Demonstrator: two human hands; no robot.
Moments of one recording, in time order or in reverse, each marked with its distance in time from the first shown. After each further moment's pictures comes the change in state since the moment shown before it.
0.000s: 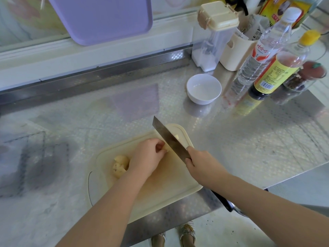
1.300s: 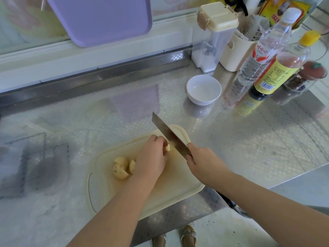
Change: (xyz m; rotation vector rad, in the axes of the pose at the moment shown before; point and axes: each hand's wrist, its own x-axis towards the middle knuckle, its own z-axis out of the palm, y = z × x) left_hand -0.004 0.018 0.008 0.200 0.131 0.082; right_hand 0.000 -0.003 -0.012 -0.017 0.036 -0.012
